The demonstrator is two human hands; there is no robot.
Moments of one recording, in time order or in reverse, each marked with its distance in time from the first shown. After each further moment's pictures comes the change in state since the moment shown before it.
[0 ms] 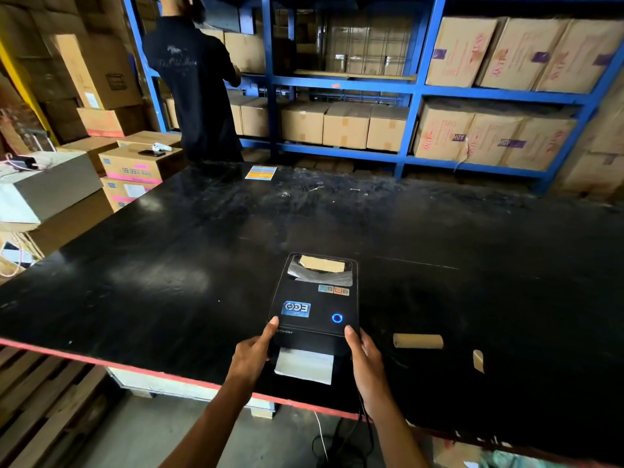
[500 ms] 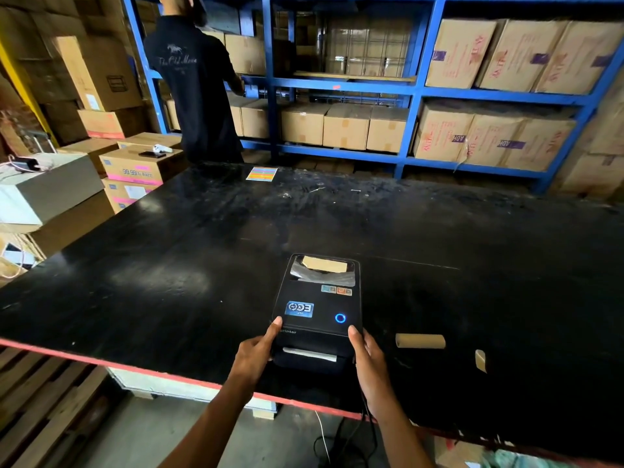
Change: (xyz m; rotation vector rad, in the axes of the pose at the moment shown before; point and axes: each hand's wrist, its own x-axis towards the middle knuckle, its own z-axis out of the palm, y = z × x) left_hand 0.001 0.003 -0.003 0.011 -0.011 -0.001; right_hand -0.004 -0.004 0.002 -0.024 0.001 0.023
